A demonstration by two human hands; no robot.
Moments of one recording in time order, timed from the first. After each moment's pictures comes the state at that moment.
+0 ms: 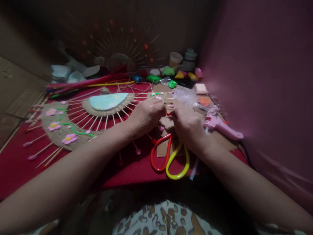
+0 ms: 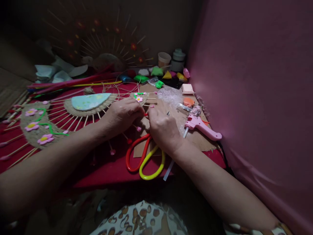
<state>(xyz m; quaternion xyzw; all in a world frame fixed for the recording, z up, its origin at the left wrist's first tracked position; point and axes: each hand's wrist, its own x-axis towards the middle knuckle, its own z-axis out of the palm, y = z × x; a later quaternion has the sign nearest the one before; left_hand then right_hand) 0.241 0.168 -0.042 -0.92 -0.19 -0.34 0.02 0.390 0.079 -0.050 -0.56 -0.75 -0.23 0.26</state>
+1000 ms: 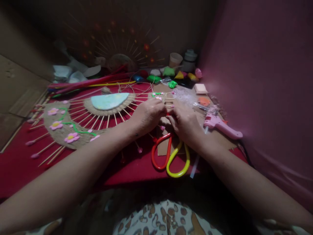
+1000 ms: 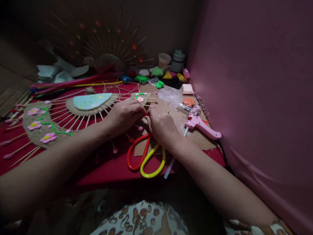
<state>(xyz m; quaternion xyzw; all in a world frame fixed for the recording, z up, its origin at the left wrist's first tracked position) 0.241 0.166 -0.044 -0.92 -0.20 -0.32 0.01 0.386 0.085 -0.048 -0.61 -0.75 -0.04 0.27</state>
